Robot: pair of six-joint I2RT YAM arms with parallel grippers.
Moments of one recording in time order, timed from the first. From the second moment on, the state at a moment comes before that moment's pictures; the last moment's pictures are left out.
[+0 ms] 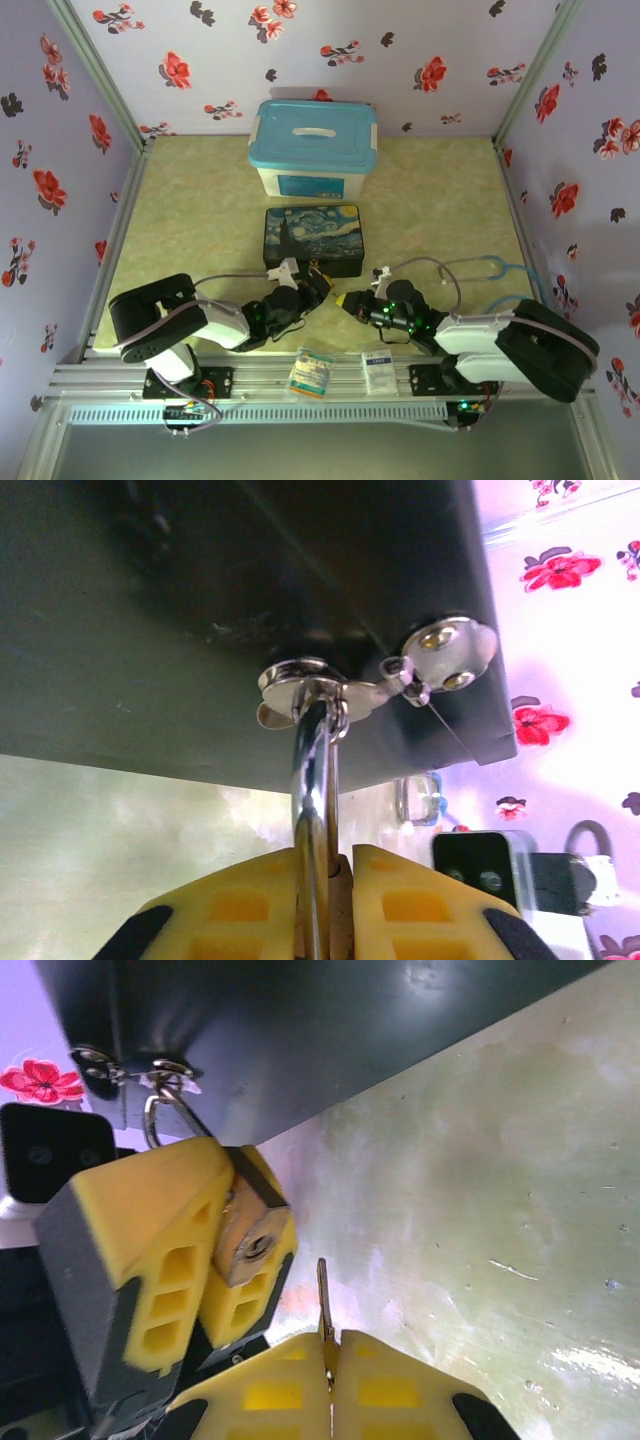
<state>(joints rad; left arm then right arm) -1.16 1.62 0.36 0.95 -0.34 -1.38 0.86 1.25 0.10 0.74 -0.28 1.27</state>
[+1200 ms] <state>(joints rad) -1.16 1.63 0.34 1.05 -0.36 -1.43 0.83 1.22 0.09 0.86 -0.32 1.29</state>
